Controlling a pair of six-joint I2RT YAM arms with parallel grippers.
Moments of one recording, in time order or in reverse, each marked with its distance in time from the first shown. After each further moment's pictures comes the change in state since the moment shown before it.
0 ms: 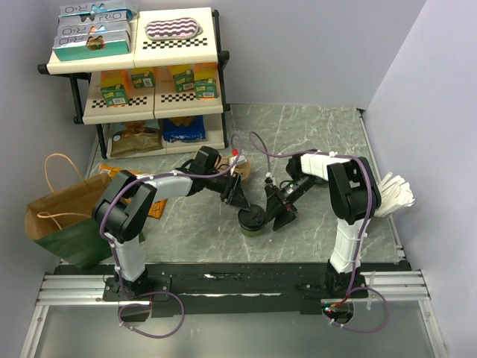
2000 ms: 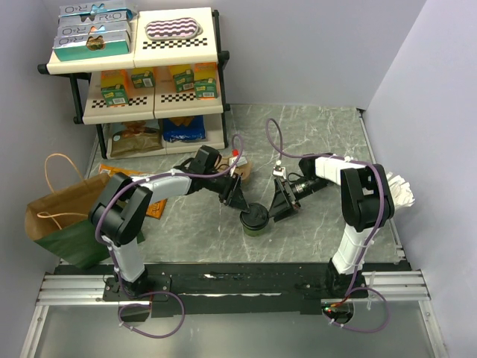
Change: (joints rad) left arm -0.007 -0.041 0.022 -0.135 -0.027 0.085; right arm -0.106 -0.120 -0.110 0.212 -0.135 -0.209
